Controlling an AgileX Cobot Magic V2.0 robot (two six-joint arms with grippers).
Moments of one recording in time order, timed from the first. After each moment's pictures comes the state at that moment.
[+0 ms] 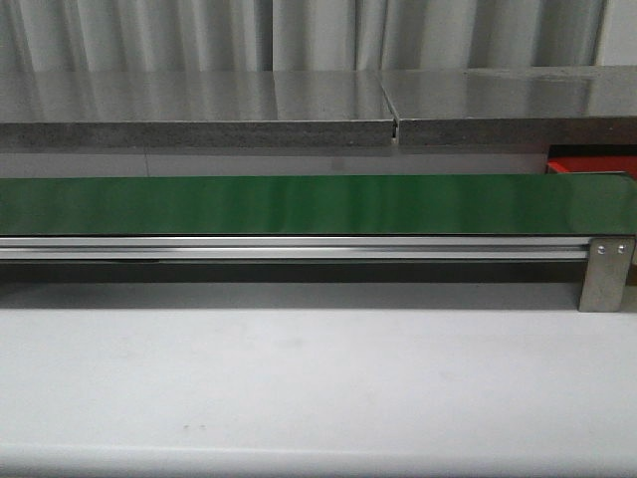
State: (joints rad) left arm -0.09 0.50 -0.46 -0.31 0.37 0.25; right arm -0.35 1.52 -0.66 0.80 0.10 -0.71
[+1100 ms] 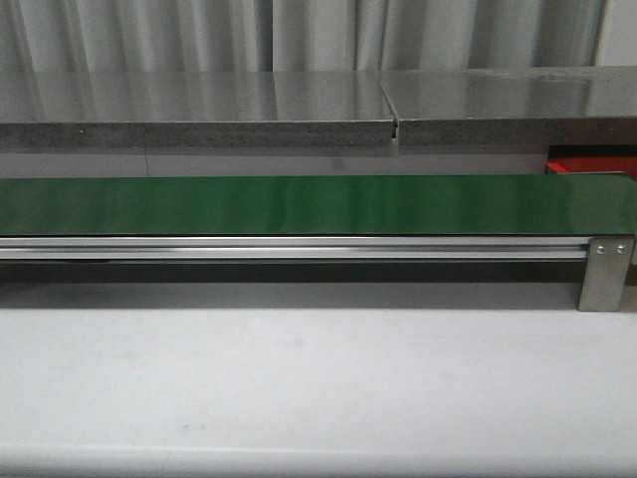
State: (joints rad) left arm -0.09 0.50 -0.46 -0.31 0.37 0.25; right arm -0.30 1.05 -0.78 0.79 0.40 -0.80
